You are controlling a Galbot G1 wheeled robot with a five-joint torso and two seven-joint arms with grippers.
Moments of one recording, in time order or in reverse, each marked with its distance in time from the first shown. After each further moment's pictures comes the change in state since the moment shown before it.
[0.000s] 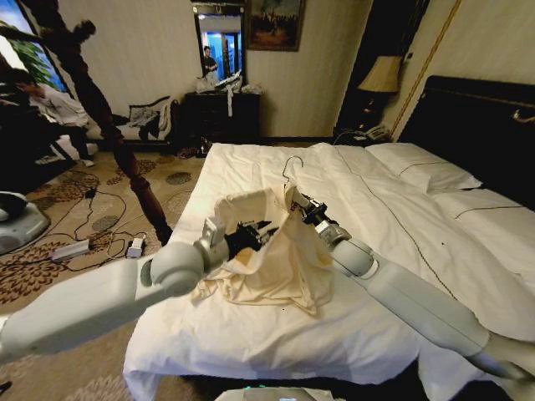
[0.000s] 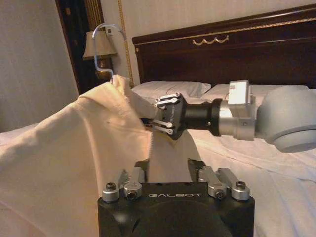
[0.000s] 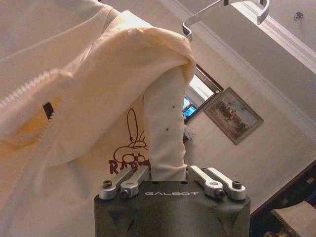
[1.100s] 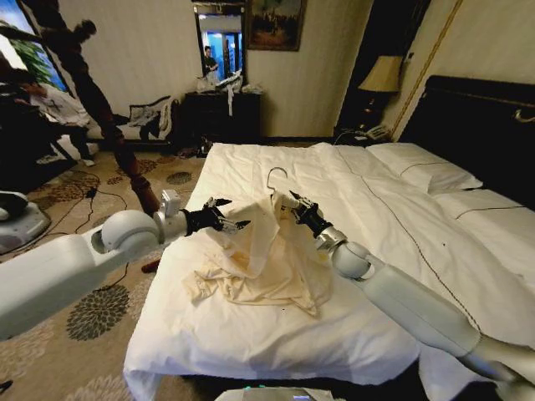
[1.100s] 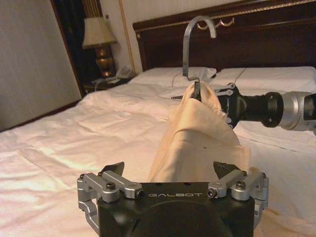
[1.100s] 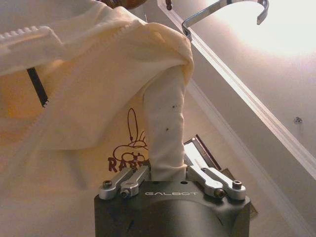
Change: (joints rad) left arm -0.176 0.164 -0.082 0.257 -0.063 0.042 0.460; right arm 0.006 0.023 -0.007 -0.078 -0.347 0.310 -0.079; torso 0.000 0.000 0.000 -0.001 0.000
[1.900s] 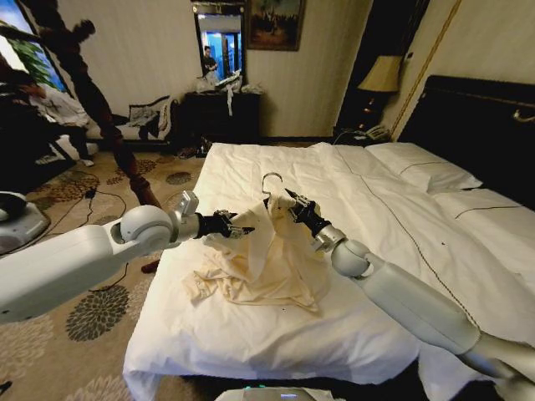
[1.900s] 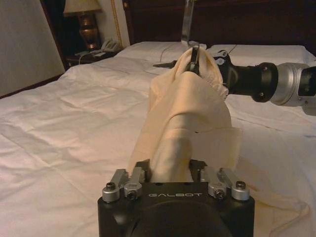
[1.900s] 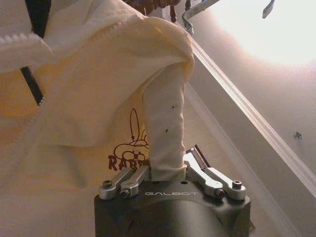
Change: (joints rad) left arm -0.131 -0.042 0.173 0.012 -0.045 0.068 -0.029; right arm 0.013 -0.007 -0.004 0.010 -0.039 0.020 -0.012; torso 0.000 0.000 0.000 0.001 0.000
